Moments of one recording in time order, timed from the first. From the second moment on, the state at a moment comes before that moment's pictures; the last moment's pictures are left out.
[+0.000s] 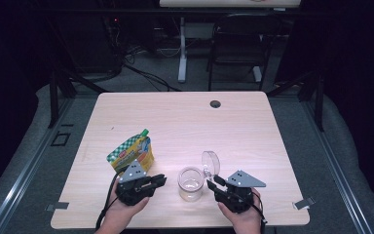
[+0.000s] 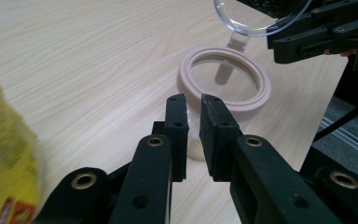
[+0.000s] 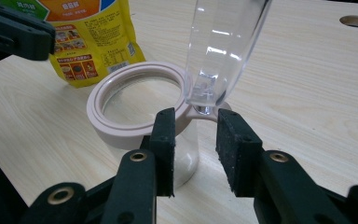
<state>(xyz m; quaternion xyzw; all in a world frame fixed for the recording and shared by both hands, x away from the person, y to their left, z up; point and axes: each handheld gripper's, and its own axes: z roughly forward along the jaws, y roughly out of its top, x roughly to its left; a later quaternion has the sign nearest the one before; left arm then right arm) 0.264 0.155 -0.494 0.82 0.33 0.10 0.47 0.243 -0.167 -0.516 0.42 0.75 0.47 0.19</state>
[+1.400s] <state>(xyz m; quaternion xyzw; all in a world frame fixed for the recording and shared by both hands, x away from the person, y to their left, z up) 0.240 0.260 -0.517 0.76 0.44 0.17 0.45 0.283 -0.166 -0.520 0.44 0.73 0.50 0.18</state>
